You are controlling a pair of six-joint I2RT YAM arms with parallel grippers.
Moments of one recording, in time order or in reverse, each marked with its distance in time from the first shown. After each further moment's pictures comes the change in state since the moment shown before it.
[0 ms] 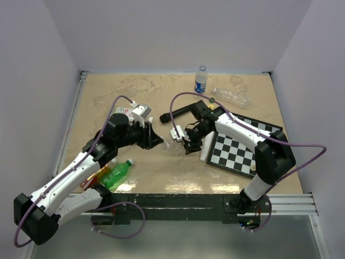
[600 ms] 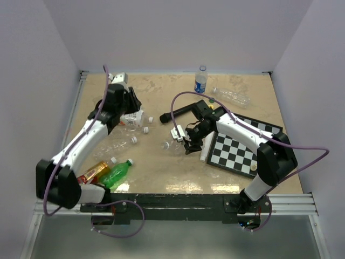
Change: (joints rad) left arm 0.274 0.347 0.268 -0.007 -0.455 -0.097; right arm 0.001 -0.019 0.000 -0.011 -0.004 0.000
